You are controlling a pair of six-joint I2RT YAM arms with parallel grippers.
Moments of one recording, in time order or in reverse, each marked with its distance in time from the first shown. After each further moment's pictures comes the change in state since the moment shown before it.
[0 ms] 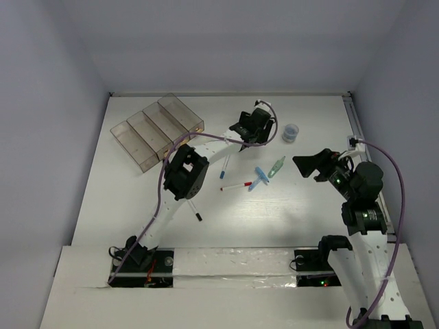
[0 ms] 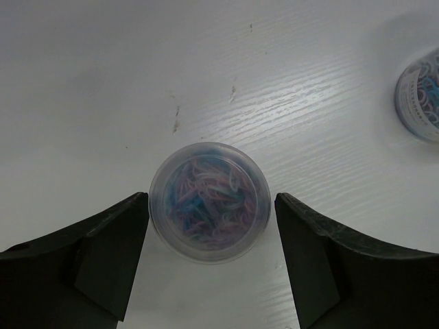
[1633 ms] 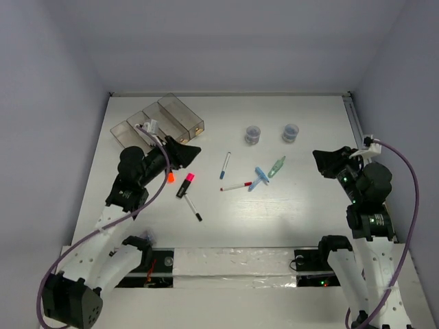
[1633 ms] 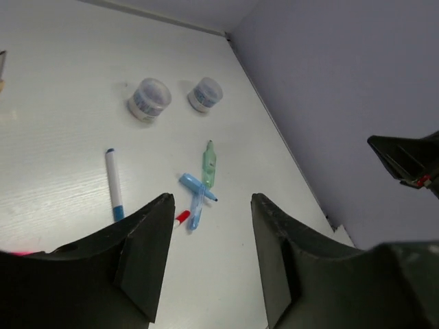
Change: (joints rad) left arm 0.486 -1.656 -1.435 0.389 0.772 -0.438; right arm -0.007 -0.036 0.090 -0.082 0.203 -0.029
